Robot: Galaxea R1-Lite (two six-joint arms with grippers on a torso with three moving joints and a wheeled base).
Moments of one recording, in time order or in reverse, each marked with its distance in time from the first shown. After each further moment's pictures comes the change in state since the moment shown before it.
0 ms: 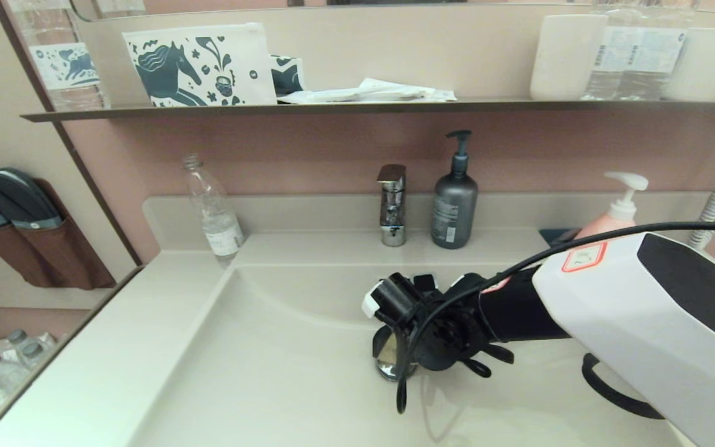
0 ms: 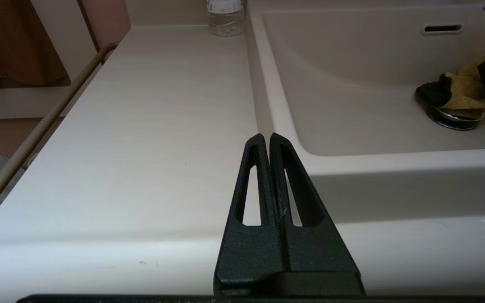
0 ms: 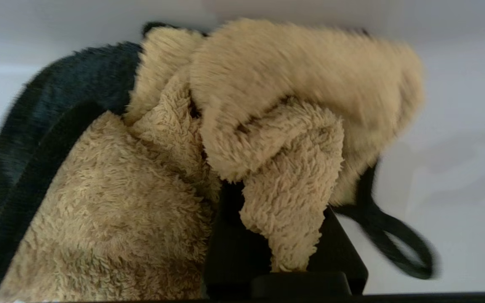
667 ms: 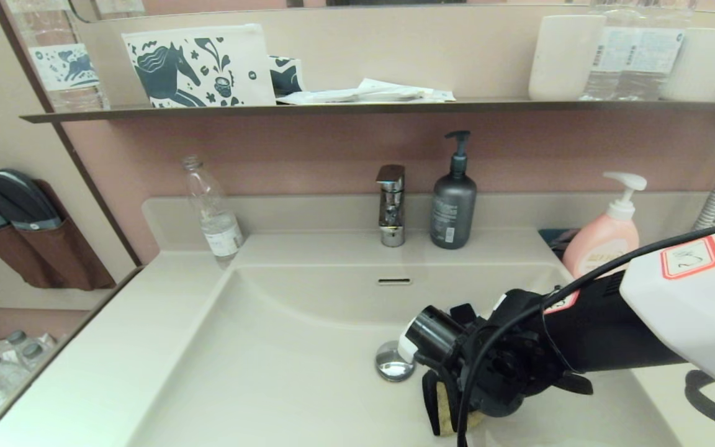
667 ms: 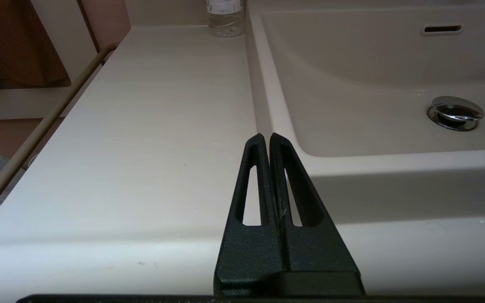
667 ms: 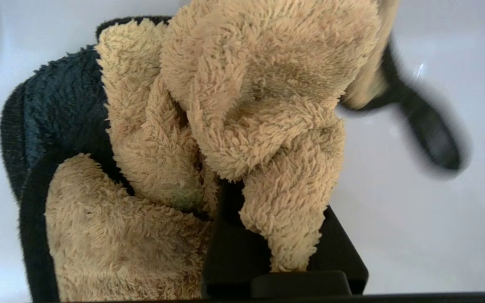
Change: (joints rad) left arm 0.000 0.000 0.000 0.000 0.000 0.000; right arm 0.056 -0.194 0.312 0.144 0.026 0.007
